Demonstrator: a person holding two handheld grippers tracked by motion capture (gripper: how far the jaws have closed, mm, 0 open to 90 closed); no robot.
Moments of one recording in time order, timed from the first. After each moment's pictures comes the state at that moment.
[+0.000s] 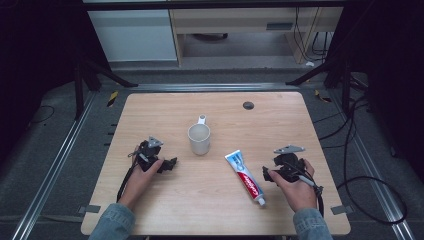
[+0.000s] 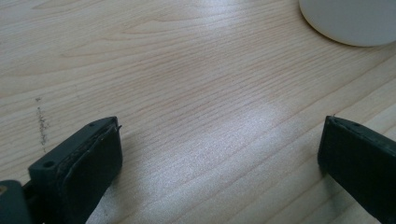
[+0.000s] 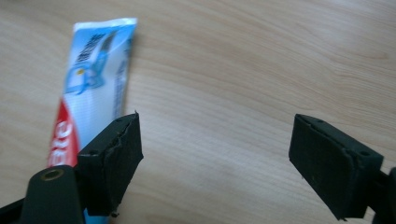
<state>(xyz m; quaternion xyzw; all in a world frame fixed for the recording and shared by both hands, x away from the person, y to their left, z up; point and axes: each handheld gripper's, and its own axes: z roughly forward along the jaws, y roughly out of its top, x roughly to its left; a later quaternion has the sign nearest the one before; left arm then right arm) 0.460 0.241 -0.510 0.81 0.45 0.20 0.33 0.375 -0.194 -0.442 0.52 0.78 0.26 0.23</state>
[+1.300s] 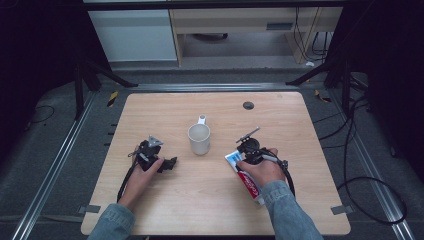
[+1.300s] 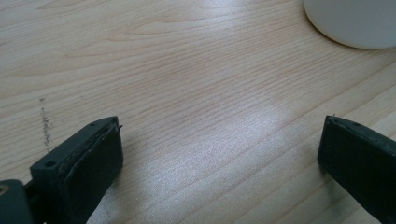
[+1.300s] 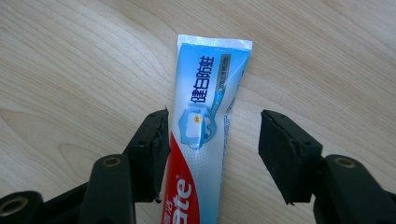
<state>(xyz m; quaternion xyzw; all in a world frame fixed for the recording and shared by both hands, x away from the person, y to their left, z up) 0.460 0.241 -0.510 0.80 0.45 0.20 0.33 0.422 -0.107 -0.428 0.48 0.85 0.19 0.12</state>
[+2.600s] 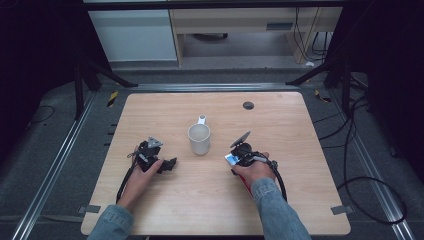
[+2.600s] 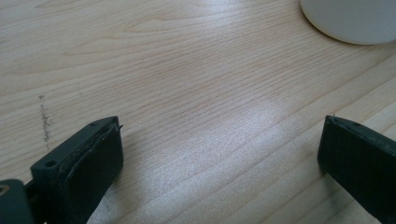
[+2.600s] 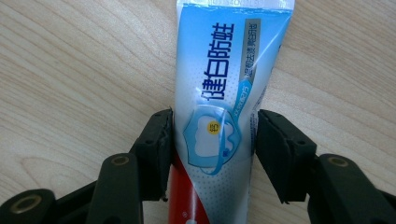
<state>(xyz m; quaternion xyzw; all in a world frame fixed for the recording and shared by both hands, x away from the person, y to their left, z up) 0.458 0.242 -0.510 0.81 0.45 0.20 0.33 0.438 -0.091 -0.467 0.50 0.85 0.13 0.08</state>
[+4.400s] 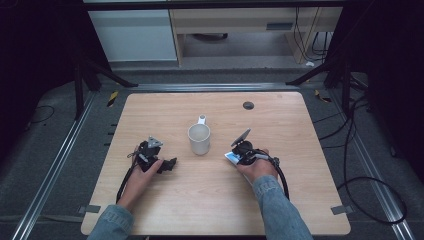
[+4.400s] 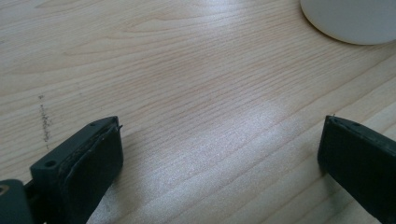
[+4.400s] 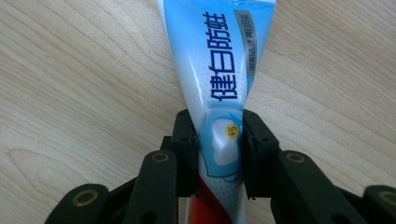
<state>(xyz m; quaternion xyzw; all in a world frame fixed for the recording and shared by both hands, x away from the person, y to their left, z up) 0.458 0.242 -0.510 0.81 0.45 0.20 0.33 0.444 -0.095 -0.463 0.48 0.87 0.12 0.08</state>
